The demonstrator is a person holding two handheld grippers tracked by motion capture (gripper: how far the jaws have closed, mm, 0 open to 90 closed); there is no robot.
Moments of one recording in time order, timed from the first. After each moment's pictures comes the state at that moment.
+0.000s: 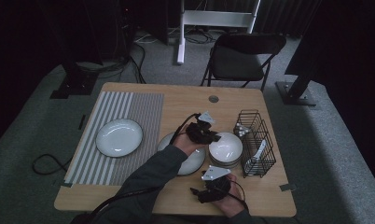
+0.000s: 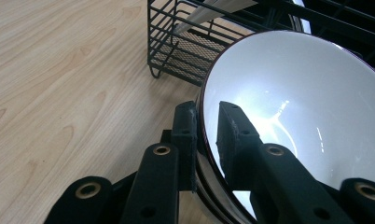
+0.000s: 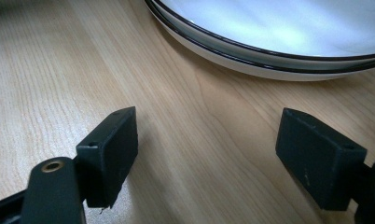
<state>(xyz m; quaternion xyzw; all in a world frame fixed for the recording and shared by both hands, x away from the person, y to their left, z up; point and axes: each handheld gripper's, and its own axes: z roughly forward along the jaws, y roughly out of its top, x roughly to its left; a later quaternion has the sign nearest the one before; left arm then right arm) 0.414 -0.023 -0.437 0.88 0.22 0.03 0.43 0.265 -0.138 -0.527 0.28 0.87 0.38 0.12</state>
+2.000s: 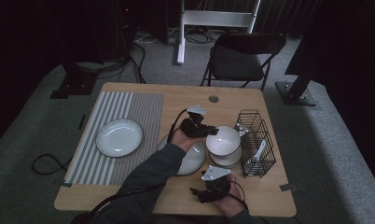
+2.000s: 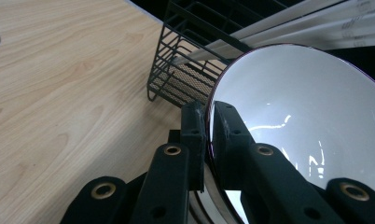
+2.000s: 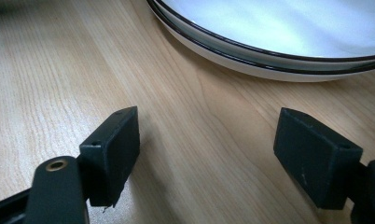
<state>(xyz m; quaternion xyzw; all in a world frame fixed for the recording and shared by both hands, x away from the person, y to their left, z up) 0.424 0.000 -0.426 0.82 0.27 -0.03 0.49 0.265 -0.138 -0.527 0.27 0.87 0.38 0.12</state>
